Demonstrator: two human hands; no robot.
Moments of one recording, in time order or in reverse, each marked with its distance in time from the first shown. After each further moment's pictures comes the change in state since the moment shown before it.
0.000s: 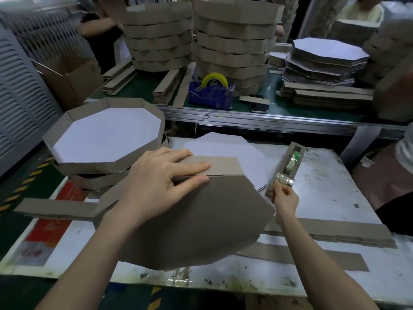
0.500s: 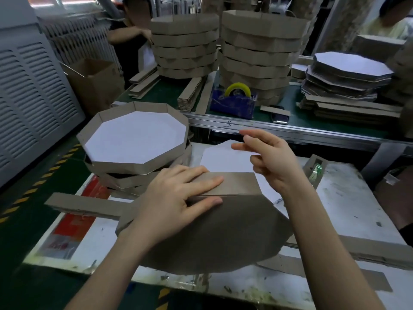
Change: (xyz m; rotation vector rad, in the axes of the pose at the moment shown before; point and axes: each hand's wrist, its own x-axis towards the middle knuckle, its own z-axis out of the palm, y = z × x) left_hand -0.040 -0.031 -0.013 -0.001 0.026 0.003; right_hand -0.159 -0.180 0.075 0.008 -0.729 -0.201
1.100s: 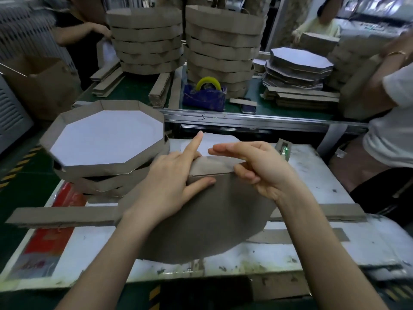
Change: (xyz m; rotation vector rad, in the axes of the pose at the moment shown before) left_hand 0.013 -0.014 0.002 -0.137 -0.081 0.011; right_hand -0.078 -0.017 0.029 0.040 -0.057 0.097
